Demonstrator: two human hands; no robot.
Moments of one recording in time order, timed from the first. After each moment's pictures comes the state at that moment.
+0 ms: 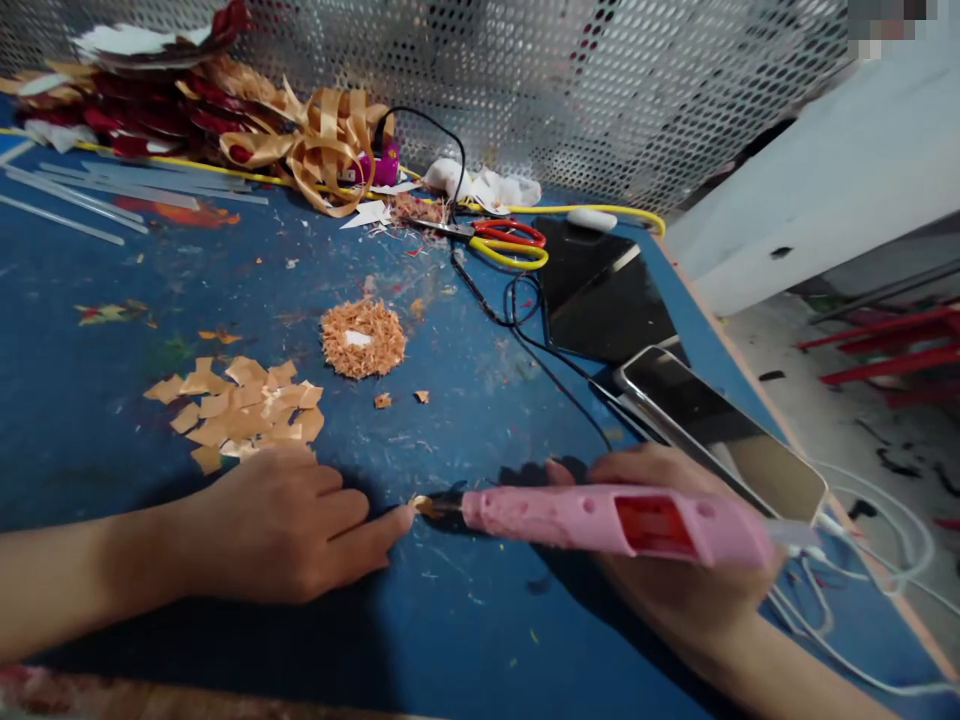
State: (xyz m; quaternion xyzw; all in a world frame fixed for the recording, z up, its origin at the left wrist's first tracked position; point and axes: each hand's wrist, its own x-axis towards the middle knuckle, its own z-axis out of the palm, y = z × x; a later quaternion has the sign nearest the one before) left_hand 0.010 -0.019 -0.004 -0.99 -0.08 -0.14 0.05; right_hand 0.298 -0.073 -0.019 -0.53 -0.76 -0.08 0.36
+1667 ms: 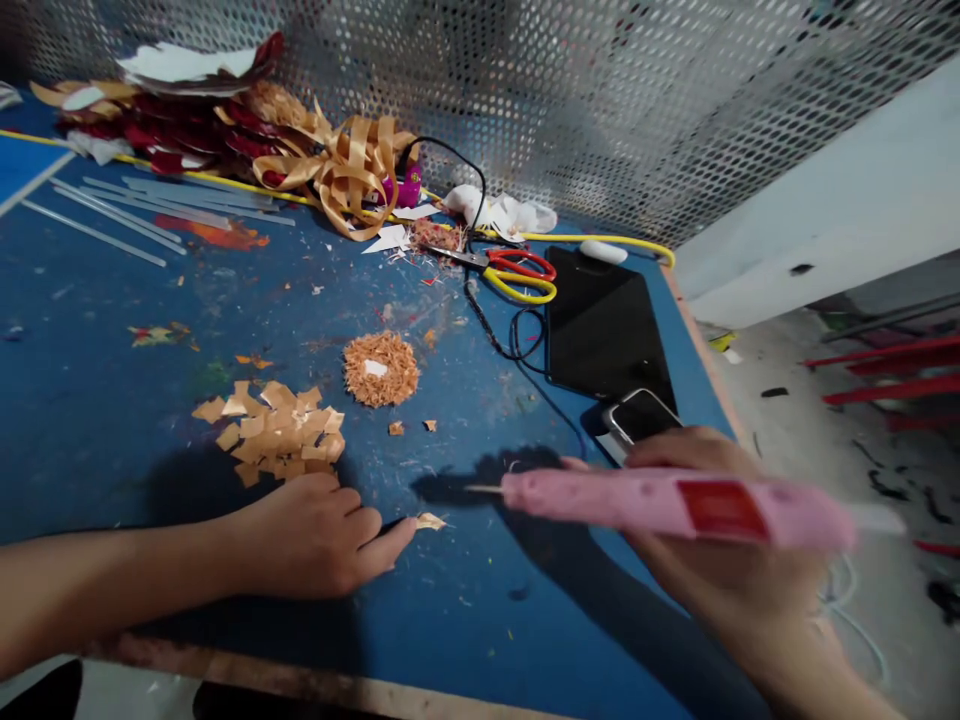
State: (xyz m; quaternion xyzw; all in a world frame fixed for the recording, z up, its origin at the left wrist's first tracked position) left_hand 0.003 -0.021 -0.002 -0.99 -0.11 -0.08 0.04; right_hand 0.302 -0.039 0.049 -0.55 -0.77 -0.02 0.32
